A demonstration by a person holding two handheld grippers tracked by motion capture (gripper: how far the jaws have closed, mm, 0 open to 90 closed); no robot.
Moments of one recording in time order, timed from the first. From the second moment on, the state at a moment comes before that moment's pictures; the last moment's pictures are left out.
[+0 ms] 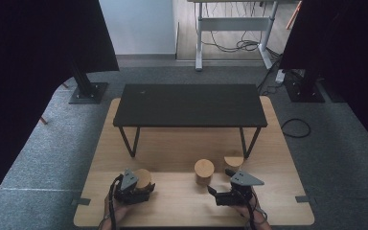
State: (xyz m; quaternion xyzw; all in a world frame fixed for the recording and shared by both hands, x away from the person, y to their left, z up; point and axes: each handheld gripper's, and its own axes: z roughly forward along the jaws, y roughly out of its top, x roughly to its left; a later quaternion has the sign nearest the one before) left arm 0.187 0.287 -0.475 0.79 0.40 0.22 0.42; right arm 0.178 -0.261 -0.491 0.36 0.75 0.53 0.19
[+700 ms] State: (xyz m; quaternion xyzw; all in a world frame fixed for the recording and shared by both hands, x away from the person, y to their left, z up) left arm 0.188 0.287 -0.475 0.79 0.40 0.22 0.42; right arm 0.180 -0.260 -0.490 0.35 0.75 0.52 0.19
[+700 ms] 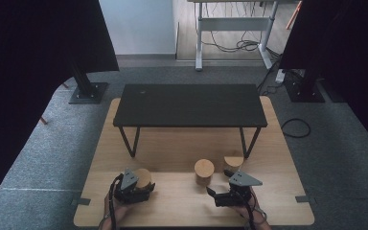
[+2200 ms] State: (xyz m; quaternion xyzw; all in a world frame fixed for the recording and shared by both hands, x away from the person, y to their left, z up) left arm 0.176 0.300 -0.453 0.77 0.38 0.23 0.46; right arm 0.178 -0.260 -0.490 0.35 0.75 0.52 0.19
